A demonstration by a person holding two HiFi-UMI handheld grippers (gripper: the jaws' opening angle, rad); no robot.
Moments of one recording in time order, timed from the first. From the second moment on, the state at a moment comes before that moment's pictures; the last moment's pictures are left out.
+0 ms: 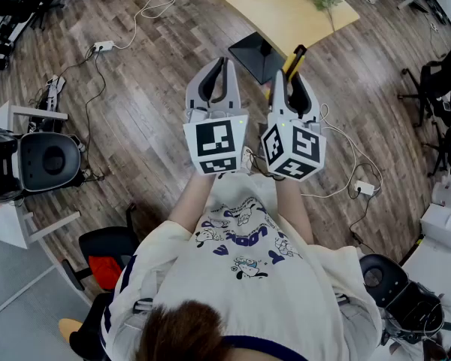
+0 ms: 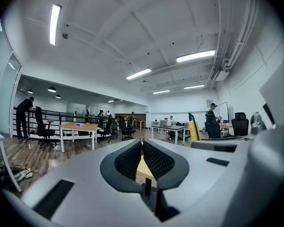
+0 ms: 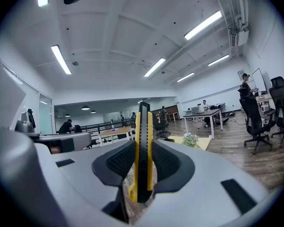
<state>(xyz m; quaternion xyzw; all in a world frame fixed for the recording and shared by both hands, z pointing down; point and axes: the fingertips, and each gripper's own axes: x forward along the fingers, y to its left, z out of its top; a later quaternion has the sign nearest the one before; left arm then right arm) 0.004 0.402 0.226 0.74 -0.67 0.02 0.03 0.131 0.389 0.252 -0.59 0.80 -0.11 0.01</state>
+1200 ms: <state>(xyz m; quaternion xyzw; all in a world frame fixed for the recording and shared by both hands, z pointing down) 0.028 0.310 0.238 0.71 -0.71 0.03 0.03 0.146 0.280 0.266 -0.54 0.83 -0.13 0.01</state>
